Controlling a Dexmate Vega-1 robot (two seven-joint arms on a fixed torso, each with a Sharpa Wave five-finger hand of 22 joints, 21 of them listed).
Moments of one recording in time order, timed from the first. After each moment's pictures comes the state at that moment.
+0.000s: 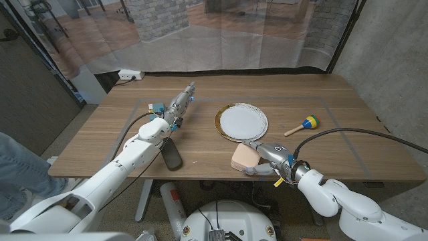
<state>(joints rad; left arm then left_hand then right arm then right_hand) 0.80 0.55 0.46 -1.40 -0.56 -0.16 -0.02 0.33 -0.02 0.17 0.10 0.35 -0.08 0.04 0.20 0.18 -0.11 -0.01 0.20 0.18 -0.17 0.01 0.19 0.18 -0.17 0.00 0.20 0.18 -1.38 -1.04 -0.53 -2.23 -0.66 -0.29 -0.14 0.61 -0.13 0.38 -0.17 0.32 0.10 -0.05 0.23 0.20 0.34 0.06 0.40 0.27 0.55 0.04 0.34 0.24 0.62 0.03 0.43 0.19</state>
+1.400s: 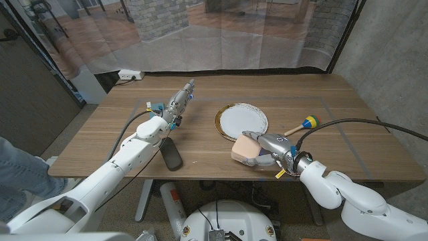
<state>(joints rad) 0.83 0.58 0.44 -1.47 -0.56 -0.13 -0.01 0.33 -0.02 0.16 0.10 0.35 -0.08 0.04 0.20 0.18 -0.11 -0.01 0.20 0.18 -0.17 0.01 0.19 0.18 -0.17 0.00 0.20 0.18 -1.37 -1.06 -0.48 -2.28 -0.65 -0.29 -0.14 0.61 -0.13 0.39 -0.17 0.29 0.14 -0.06 0.24 0.20 0.35 0.05 0.42 0.29 0.58 0.02 0.34 0.25 0.63 0.01 0.43 0.20</state>
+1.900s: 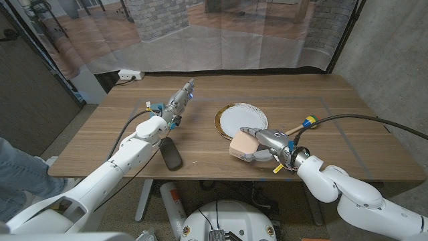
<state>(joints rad) 0.83 0.59 0.44 -1.47 -0.57 -0.13 -0.01 0.33 -0.02 0.16 0.10 0.35 -0.08 0.04 0.20 0.18 -0.11 -0.01 0.20 0.18 -0.17 0.01 0.19 0.18 -0.17 0.00 0.20 0.18 -1.32 -1.04 -0.49 -2.27 -0.65 -0.28 -0.11 0.61 -0.14 0.39 -0.18 0.28 0.16 -0.05 0.24 0.20 0.35 0.05 0.43 0.30 0.58 0.03 0.34 0.26 0.64 0.01 0.43 0.20</state>
